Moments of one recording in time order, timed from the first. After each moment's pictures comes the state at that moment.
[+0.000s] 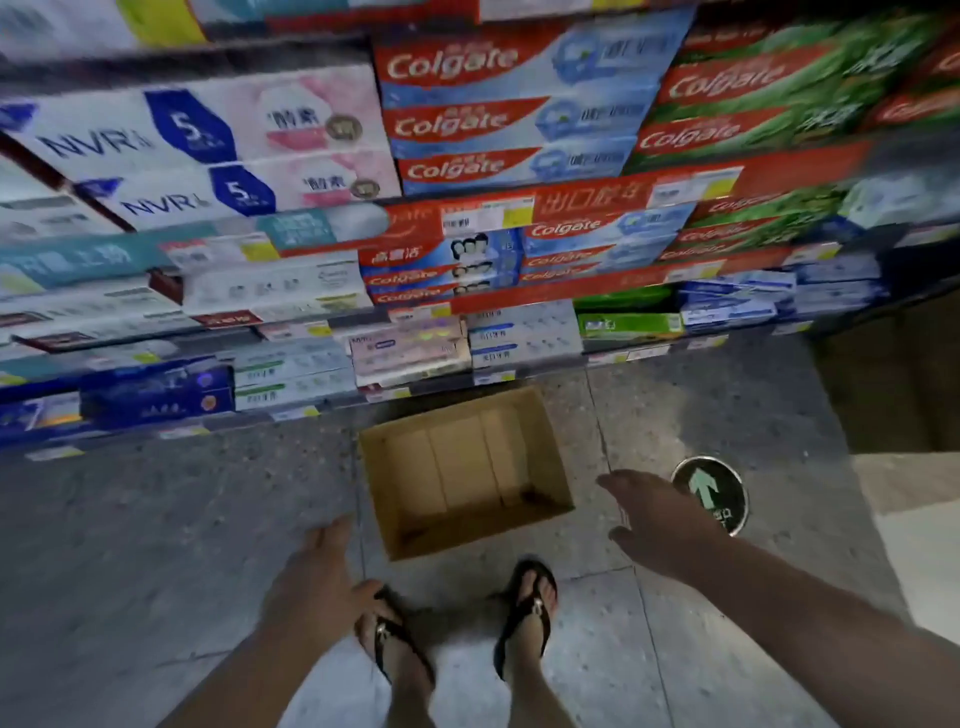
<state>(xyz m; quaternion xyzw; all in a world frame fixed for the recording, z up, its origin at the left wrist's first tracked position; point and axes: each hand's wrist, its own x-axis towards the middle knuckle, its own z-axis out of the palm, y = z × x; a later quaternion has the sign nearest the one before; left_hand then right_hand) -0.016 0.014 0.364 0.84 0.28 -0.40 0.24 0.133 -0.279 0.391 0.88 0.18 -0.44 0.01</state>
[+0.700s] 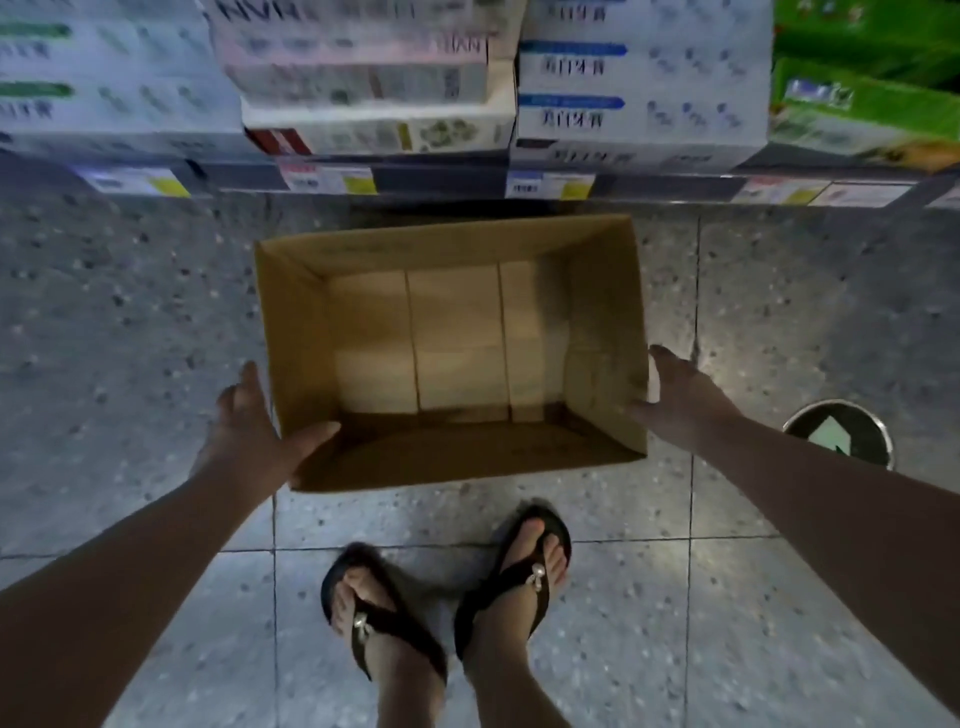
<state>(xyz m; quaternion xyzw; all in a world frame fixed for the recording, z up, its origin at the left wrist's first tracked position) -0.027 0.024 -0.005 0.78 0.48 -0.32 0.25 0.174 -0.287 0.004 0.88 0.03 -0.48 -0.04</state>
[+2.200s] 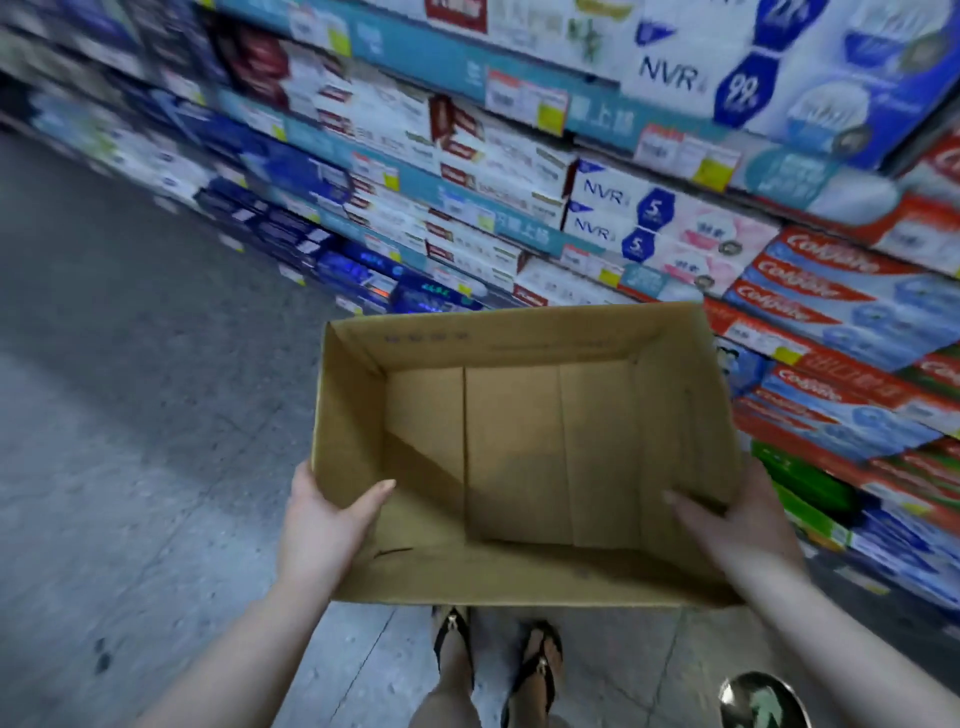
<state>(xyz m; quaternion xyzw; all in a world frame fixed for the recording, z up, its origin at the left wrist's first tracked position) -0.202 0.011 0.518 0.56 0.70 0.13 0.42 0.081 -0.171 0.541 0.90 0.15 -0.30 -0.28</state>
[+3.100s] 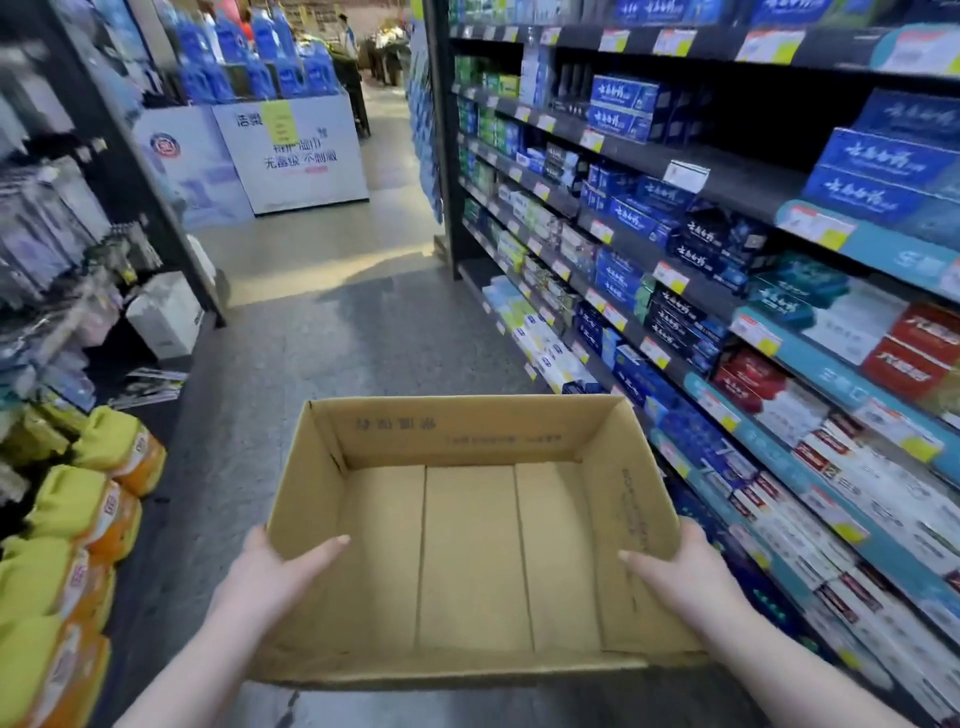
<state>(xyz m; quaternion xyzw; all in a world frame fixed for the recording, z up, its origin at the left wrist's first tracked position) -0.640 0.202 0.693 0.31 0.85 0.26 0.33 -0.285 0.244 0.687 0.75 0.49 -0.40 -0.18</state>
